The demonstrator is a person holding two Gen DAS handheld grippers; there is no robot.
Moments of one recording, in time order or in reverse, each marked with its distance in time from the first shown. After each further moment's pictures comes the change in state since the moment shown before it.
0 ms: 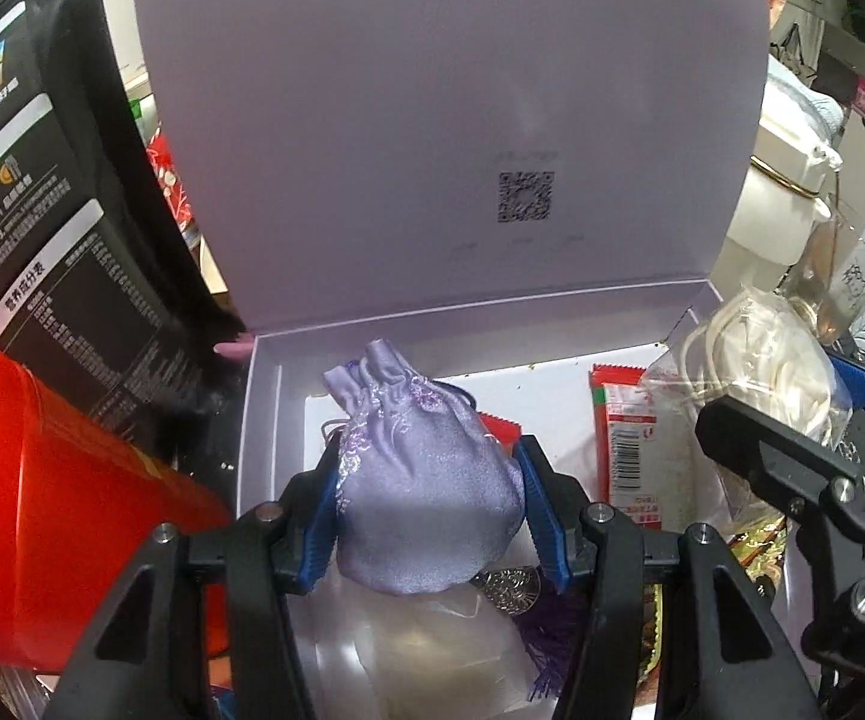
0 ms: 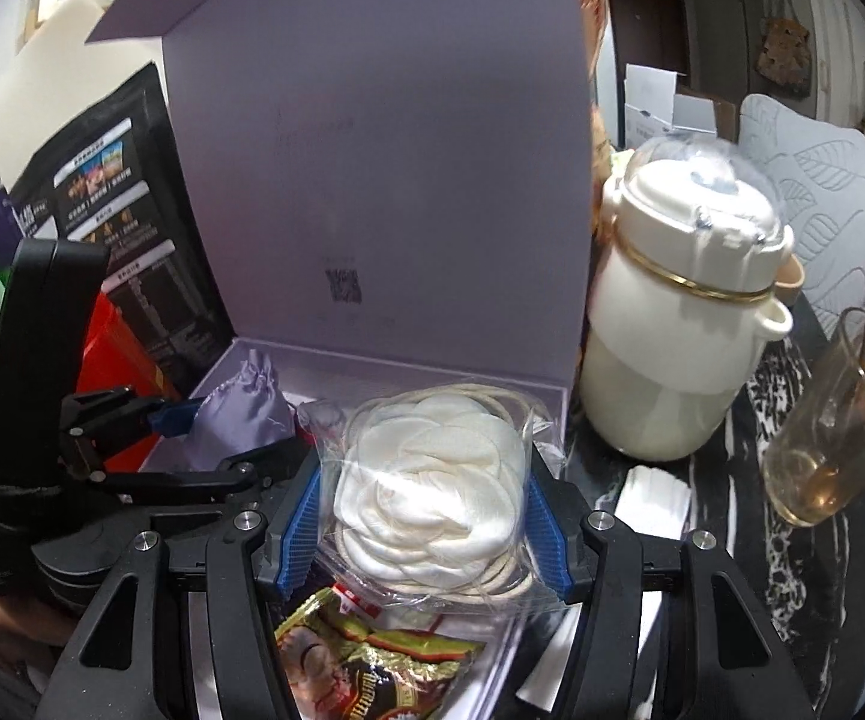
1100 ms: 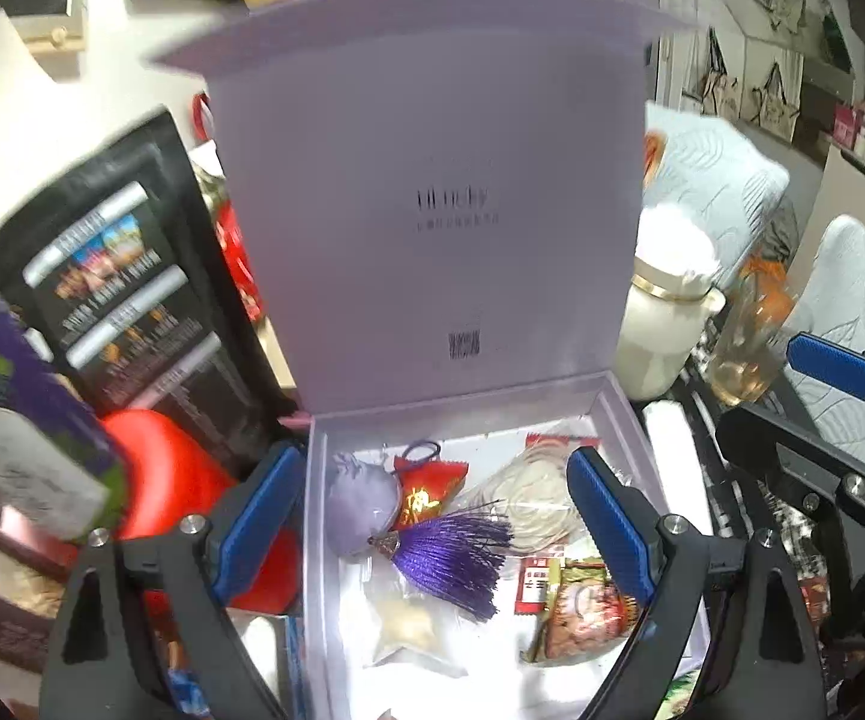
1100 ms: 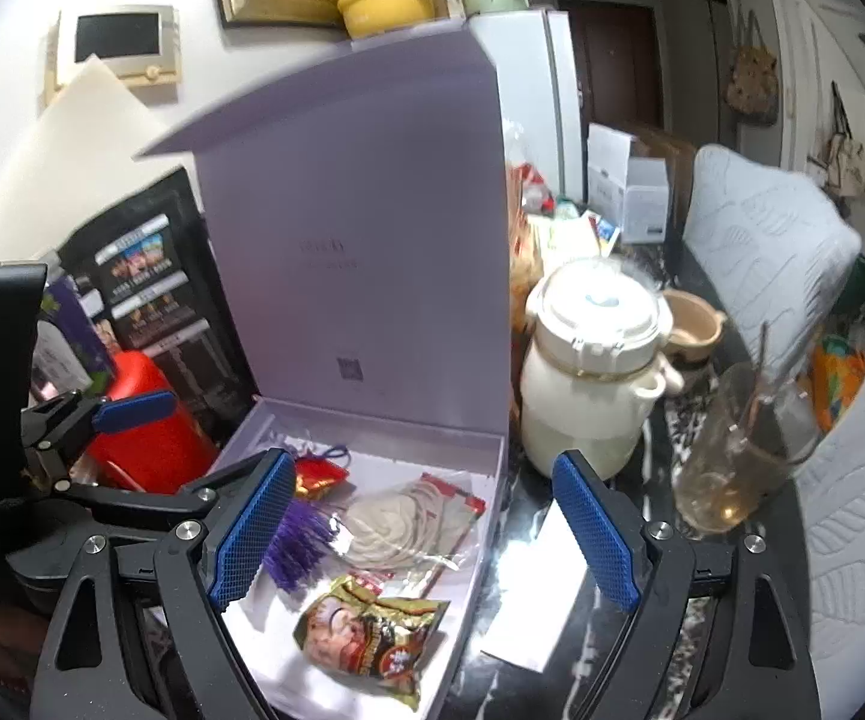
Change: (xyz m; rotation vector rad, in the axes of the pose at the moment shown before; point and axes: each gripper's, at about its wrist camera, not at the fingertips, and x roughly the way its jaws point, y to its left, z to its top) left arm -0.105 -0.019 0.013 0.011 -0.203 0.015; right arm -0.096 -0.002 0.023 0.019 -0.112 -0.047
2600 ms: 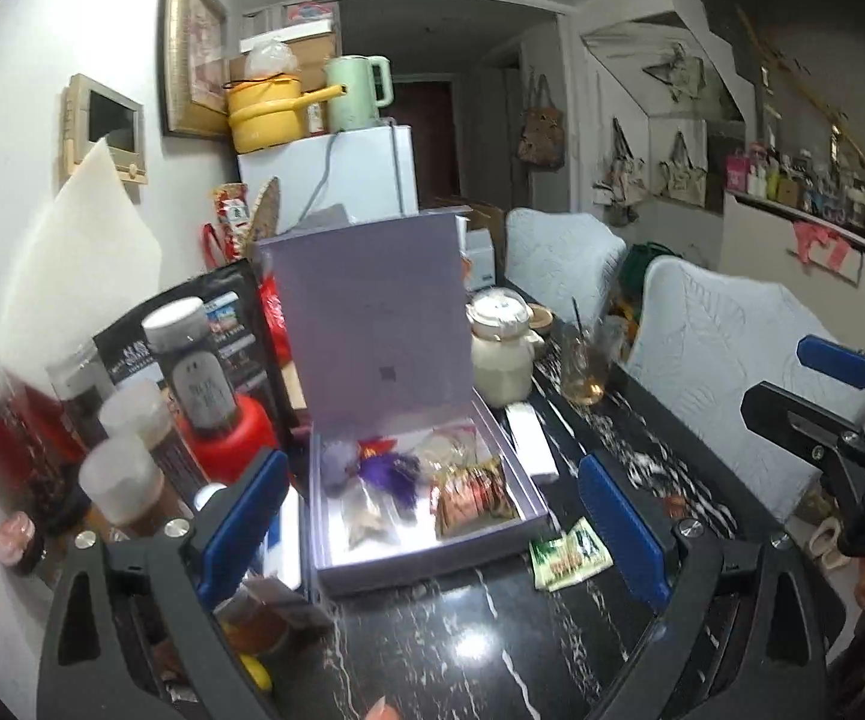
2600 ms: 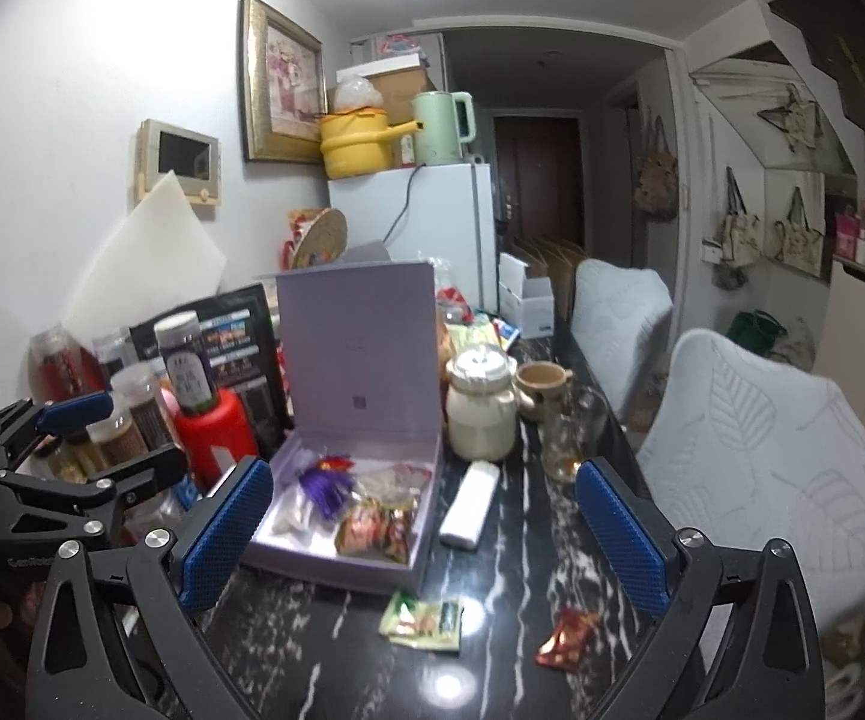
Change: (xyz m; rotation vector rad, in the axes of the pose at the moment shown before) left arm -0.222 -0.024 -0.113 0.098 -0.275 -0.113; right arm -0.244 0.055 -0.098 0.020 -0.280 -0.176
